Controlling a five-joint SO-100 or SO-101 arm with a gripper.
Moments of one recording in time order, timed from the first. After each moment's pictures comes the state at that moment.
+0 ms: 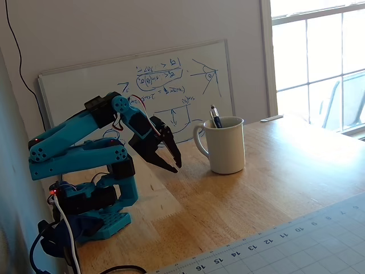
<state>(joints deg) 2.2 177.4 166.3 67.7 -6.2</state>
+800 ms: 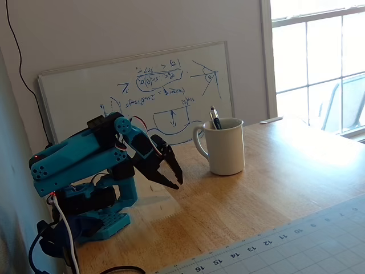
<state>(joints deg) 2.2 190.5 179.4 66.4 -6.2</state>
